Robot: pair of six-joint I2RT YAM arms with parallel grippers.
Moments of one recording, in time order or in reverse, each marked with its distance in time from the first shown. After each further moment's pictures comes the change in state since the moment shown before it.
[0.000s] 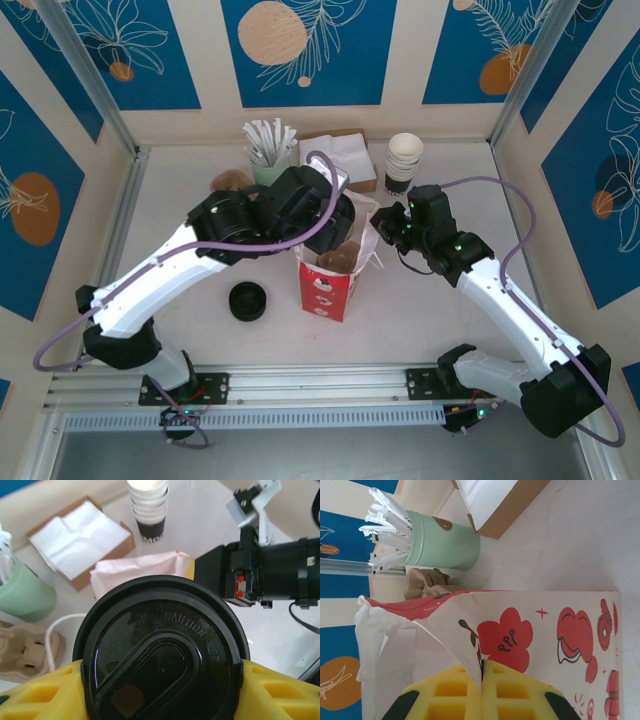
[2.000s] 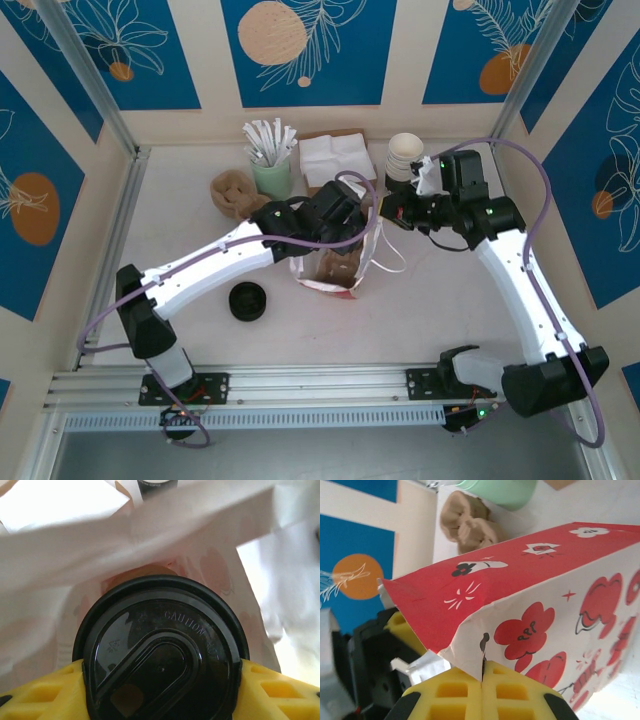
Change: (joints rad) left arm 0.083 0.078 -0.350 0.382 0.034 0.046; right arm -0.208 0.100 0.351 -0.391 -0.502 -0.492
